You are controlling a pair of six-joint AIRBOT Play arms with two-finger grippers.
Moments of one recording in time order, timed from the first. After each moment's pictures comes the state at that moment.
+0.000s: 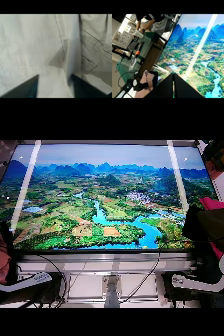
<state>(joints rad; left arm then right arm) 0.84 -1.33 0.90 2.27 -0.87 -1.91 -0.24 -1.40 2.07 -0.44 1.45 1.55</state>
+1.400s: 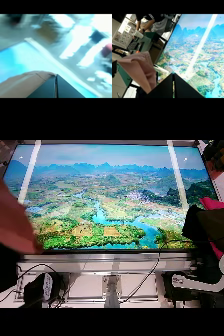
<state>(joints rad) 0.51 -0.55 1.07 0.94 -0.56 -1.53 -0.24 -1.40 2.07 -0.44 1.45 1.55</state>
